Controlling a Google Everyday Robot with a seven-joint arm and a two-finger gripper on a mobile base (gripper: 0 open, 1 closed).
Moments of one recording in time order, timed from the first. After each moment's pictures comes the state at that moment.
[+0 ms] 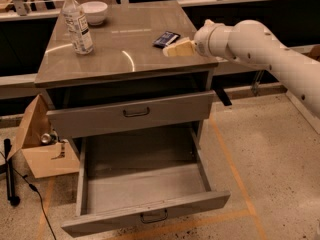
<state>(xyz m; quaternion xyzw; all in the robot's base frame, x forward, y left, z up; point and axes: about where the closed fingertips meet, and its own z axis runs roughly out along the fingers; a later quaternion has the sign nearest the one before) 0.797 -0.099 0.906 -0.31 0.74 0.09 0.59</state>
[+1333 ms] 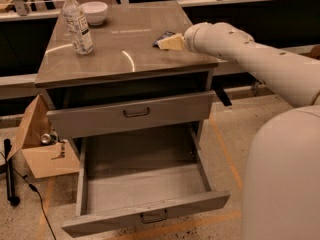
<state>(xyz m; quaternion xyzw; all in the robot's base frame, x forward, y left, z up) 0.863 -0.095 0.883 -0.21 0.78 0.07 0.59</state>
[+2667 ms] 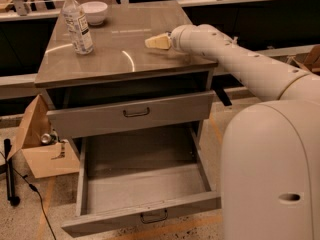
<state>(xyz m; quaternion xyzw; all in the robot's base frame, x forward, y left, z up) 0.902 -0.047 0.863 -0.21 0.77 0.11 0.59</state>
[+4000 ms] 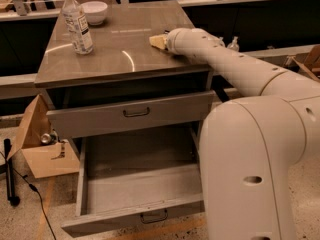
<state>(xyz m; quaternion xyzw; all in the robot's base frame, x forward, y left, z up) 0.929 -0.037 0.841 -0.18 0.78 0.12 0.59</state>
